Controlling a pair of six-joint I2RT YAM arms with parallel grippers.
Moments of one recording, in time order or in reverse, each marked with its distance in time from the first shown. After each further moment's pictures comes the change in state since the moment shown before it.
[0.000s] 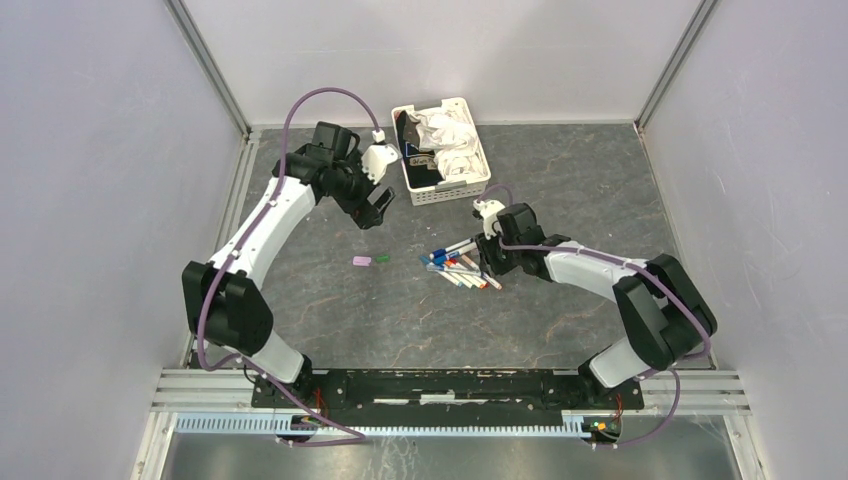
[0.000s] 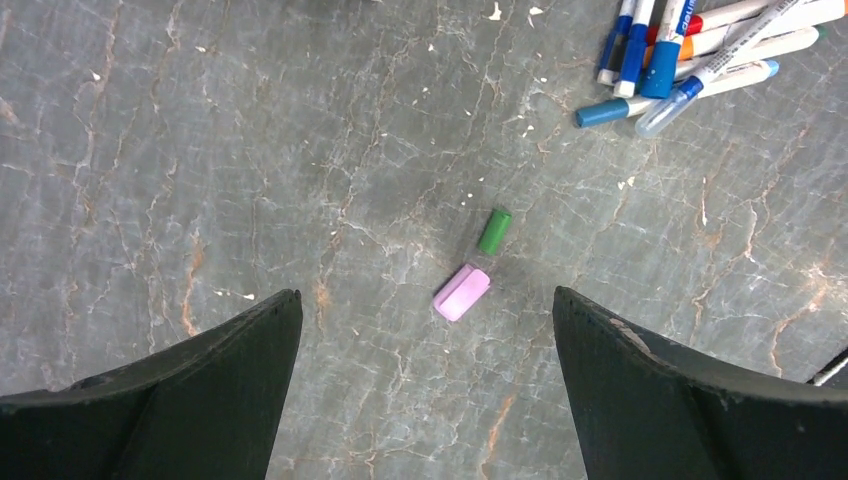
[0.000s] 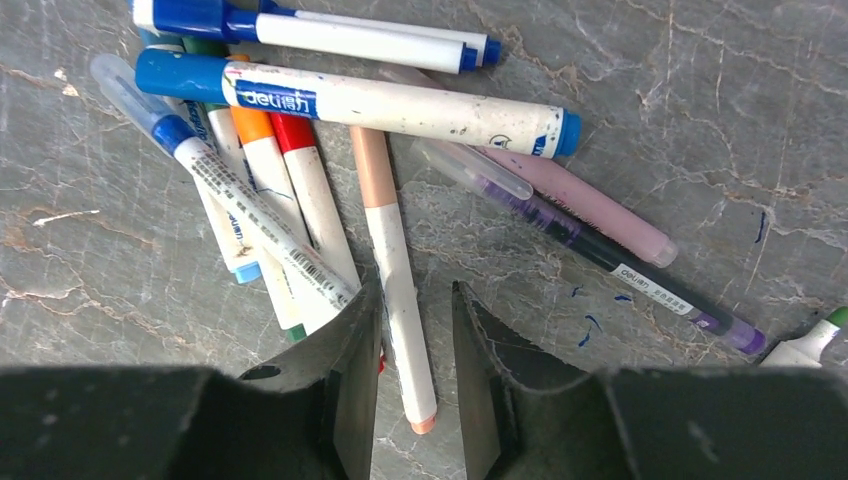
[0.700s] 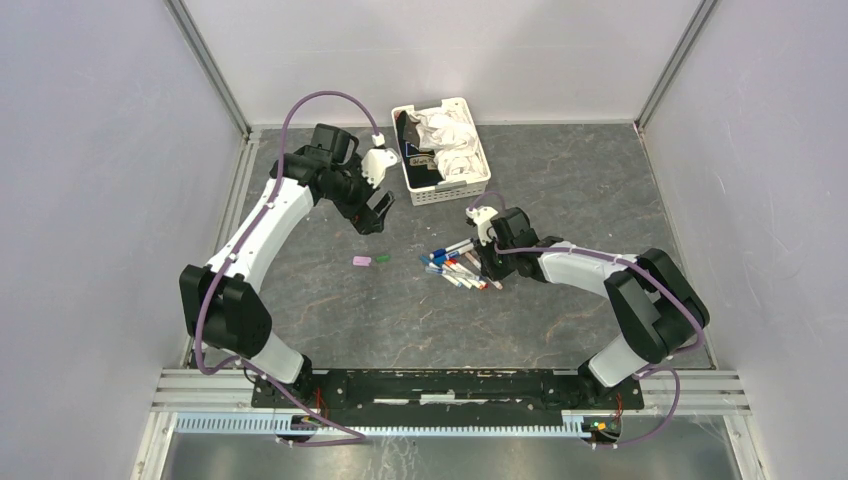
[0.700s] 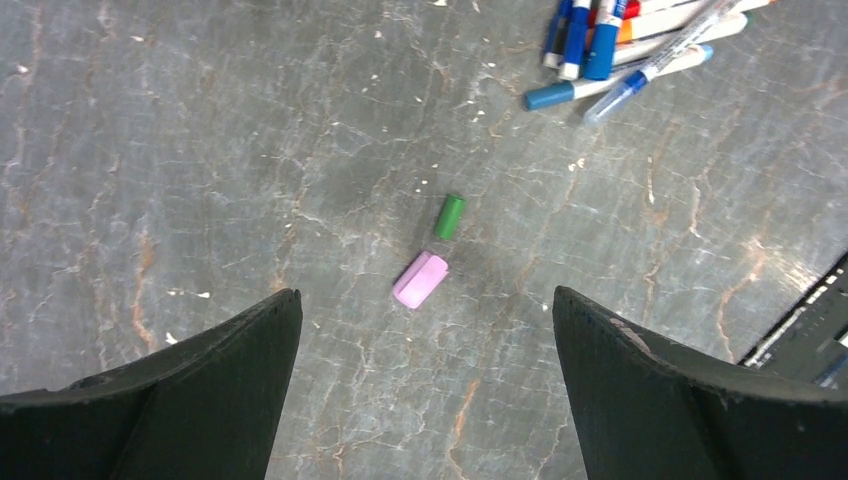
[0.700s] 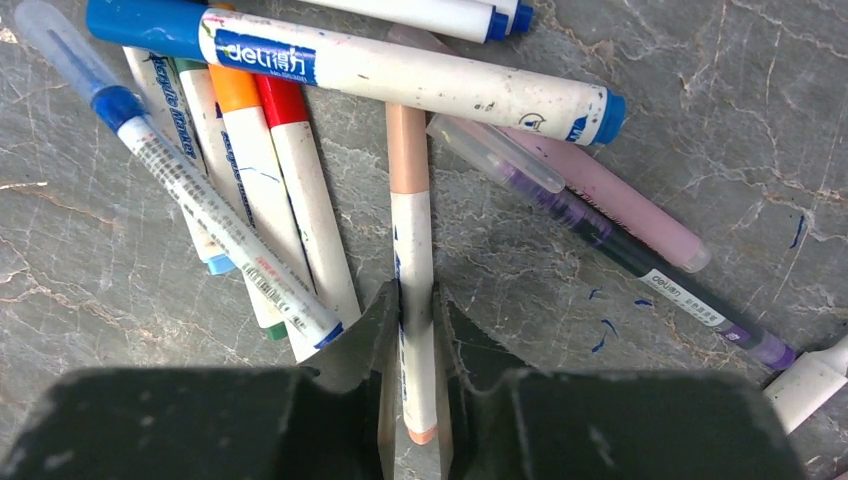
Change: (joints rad) left arm 0.000 -0.018 0.000 -0.066 0.047 -0.010; right arm 0.035 0.053 0.000 -0.013 0.027 -0.052
